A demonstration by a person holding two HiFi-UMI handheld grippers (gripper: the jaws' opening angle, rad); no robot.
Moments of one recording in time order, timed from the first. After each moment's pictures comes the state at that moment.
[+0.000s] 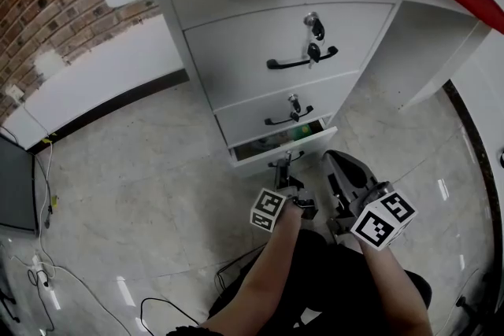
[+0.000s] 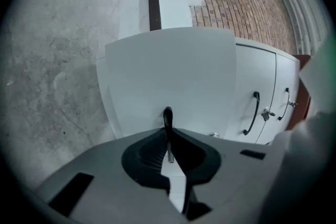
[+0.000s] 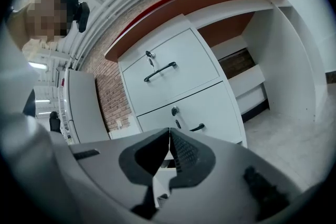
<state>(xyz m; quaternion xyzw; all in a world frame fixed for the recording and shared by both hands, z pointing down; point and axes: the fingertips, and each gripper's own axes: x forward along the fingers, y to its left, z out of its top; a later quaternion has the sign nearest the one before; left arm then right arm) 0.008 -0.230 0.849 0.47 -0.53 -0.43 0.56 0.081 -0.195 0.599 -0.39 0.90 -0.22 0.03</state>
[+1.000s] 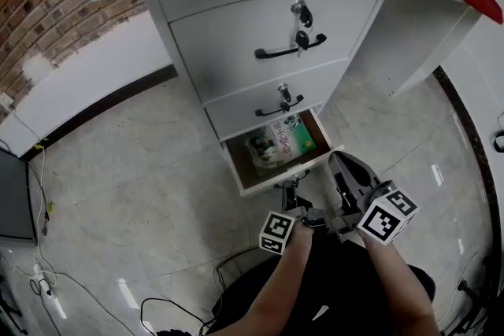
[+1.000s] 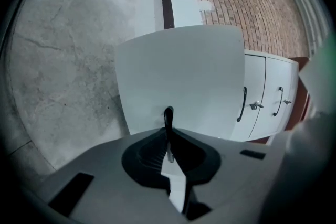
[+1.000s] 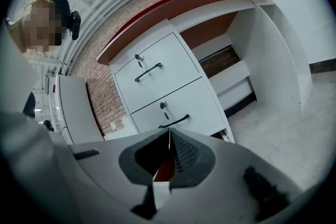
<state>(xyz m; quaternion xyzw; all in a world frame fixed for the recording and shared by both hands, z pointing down) 0.046 -0.141 0.852 0.42 -0.53 -0.41 0.61 0.116 -0.176 0.621 -0.42 0.87 -0.26 0.03</state>
